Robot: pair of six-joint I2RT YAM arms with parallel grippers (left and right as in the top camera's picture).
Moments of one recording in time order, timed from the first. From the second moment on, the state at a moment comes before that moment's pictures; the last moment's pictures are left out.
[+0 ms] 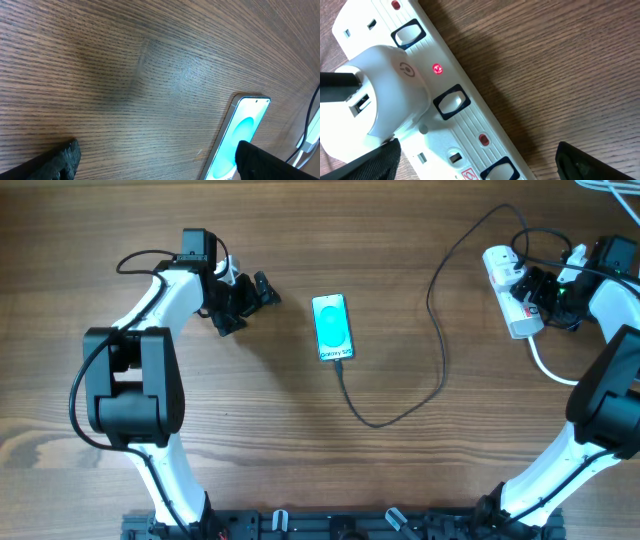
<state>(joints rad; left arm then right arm) -0.04 2.08 1.41 -0.67 0.49 -0.47 -0.43 2.07 1.44 -0.57 -0.27 0.07</state>
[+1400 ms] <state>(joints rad) -0.06 1.98 1.40 -0.68 0.42 -0.47 -0.43 2.07 1.44 -0.53 -0.27 0.06</state>
